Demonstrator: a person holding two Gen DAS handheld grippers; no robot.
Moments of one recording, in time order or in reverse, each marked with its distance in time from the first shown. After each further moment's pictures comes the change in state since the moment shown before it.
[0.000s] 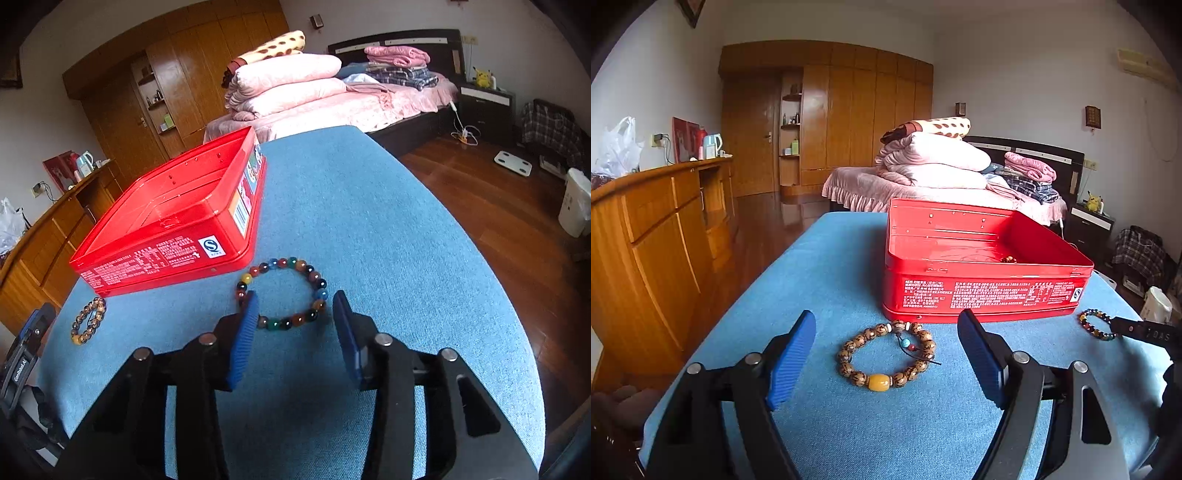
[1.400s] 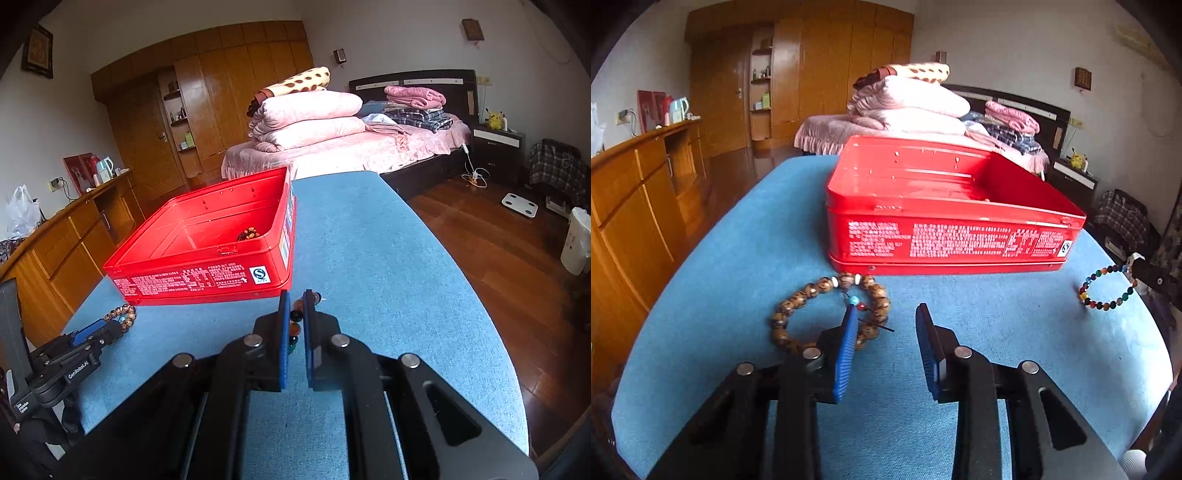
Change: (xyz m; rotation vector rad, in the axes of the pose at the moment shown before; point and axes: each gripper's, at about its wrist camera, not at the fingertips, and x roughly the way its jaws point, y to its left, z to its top) left arm 0.038 -0.034 -0.009 0.031 0.249 -0.099; right arm -0.051 0.022 -0.004 -0.096 -0.172 0.033
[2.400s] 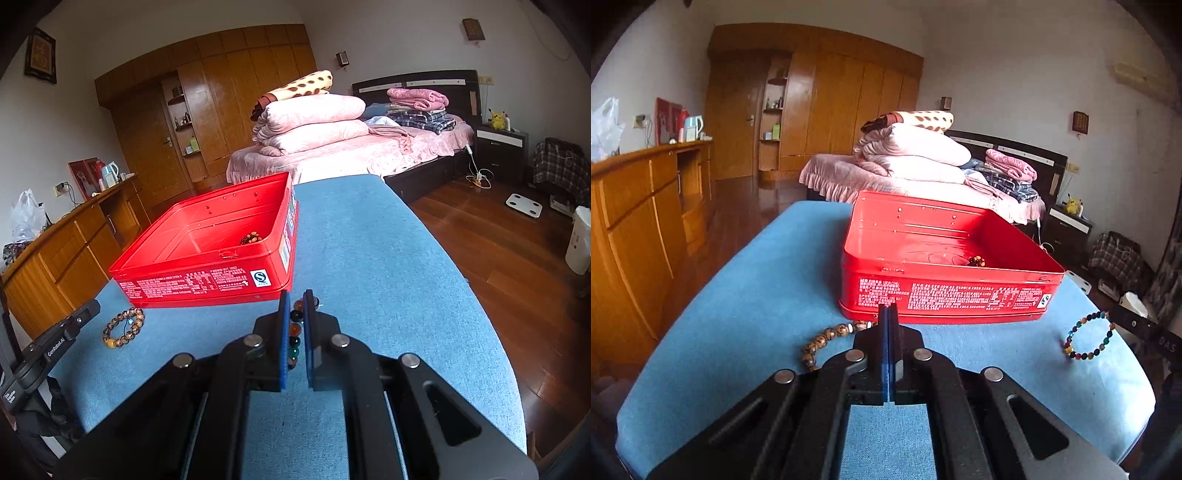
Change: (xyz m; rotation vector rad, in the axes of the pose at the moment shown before) left arm -0.035 0.009 0.009 -0.049 -0.203 -0.016; right arm -0.005 -0.005 0.002 0.001 -0.011 0.023
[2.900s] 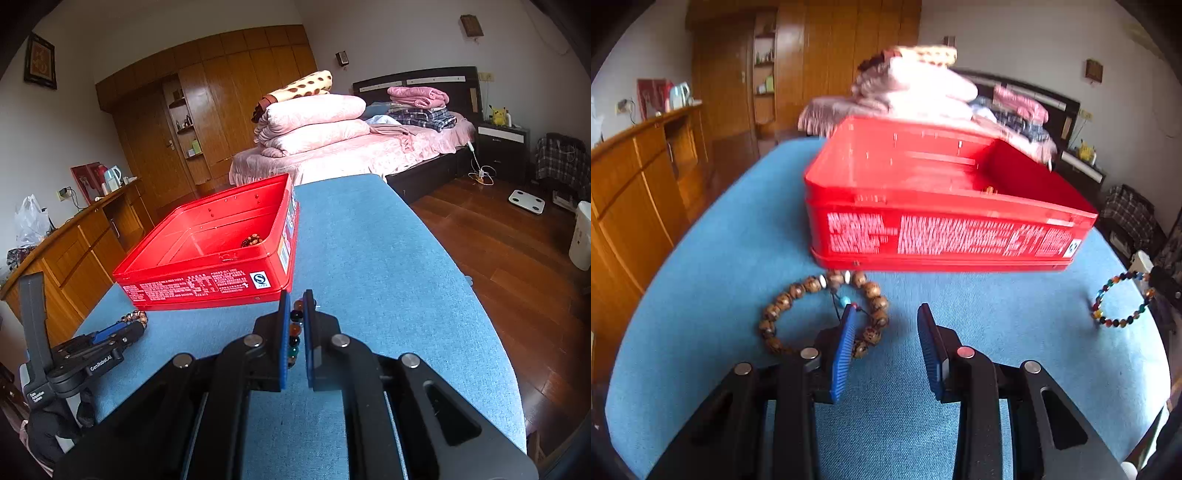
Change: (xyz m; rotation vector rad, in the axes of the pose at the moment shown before) left arm 0.059 -0.016 -0.013 0.028 0.296 0.028; right arm -0.002 -0.005 0.002 0.021 -0.001 0.023
